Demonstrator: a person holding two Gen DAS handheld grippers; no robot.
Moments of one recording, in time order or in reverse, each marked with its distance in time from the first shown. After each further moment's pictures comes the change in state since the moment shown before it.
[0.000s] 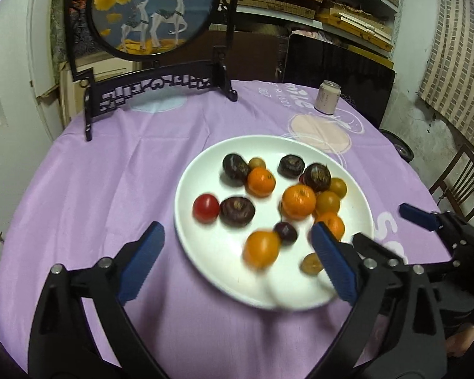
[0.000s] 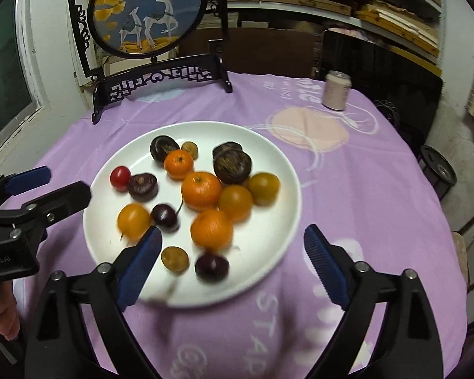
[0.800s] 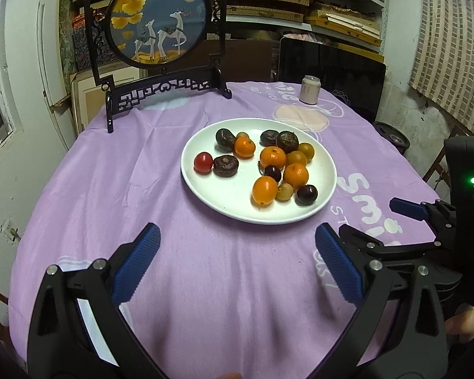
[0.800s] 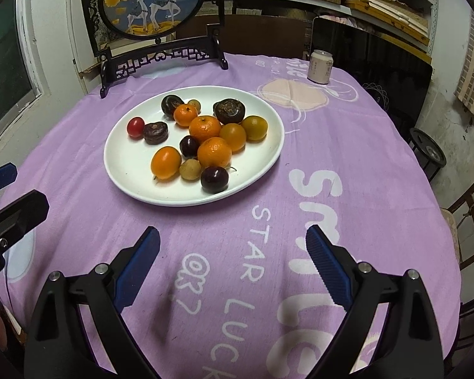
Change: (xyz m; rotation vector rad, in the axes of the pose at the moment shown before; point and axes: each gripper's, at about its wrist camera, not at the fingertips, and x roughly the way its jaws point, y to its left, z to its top) left arm -0.086 -0.027 -0.064 0.046 -0.032 0.029; right arm -0.049 0.005 -0.057 0.003 0.065 -0.021
